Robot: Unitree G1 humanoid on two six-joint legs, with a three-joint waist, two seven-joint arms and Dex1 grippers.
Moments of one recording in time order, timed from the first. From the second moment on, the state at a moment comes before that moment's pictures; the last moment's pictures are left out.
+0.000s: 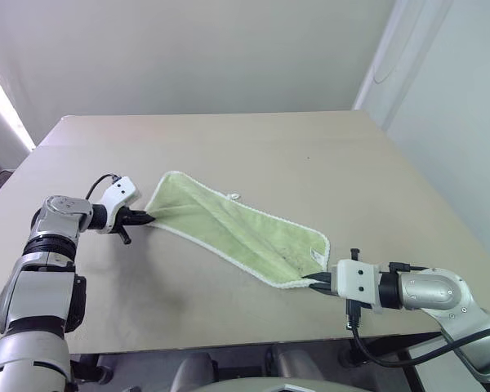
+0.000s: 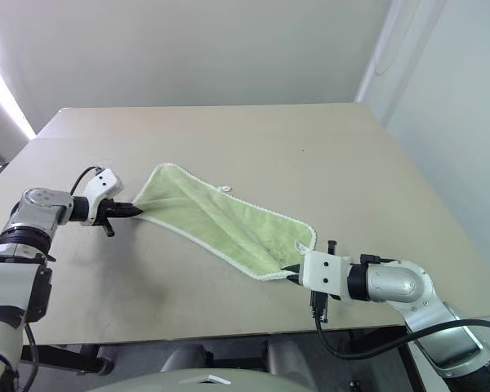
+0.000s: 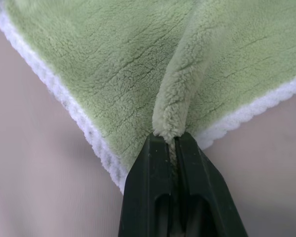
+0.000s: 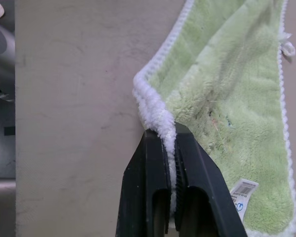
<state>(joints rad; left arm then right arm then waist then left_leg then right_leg) -0.84 0.72 -0.06 1.21 0.12 -0.07 -1.20 0.13 -0.89 0.10 -0.55 0.16 0.21 0.96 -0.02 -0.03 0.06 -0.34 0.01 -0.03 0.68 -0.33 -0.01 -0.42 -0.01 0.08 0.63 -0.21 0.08</state>
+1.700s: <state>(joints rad) -0.40 0.98 0.12 0.35 -0.22 0.76 -1.37 0.00 -0.76 0.00 -0.12 0.25 -0.01 0.96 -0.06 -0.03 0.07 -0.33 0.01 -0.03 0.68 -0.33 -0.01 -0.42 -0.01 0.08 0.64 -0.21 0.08</state>
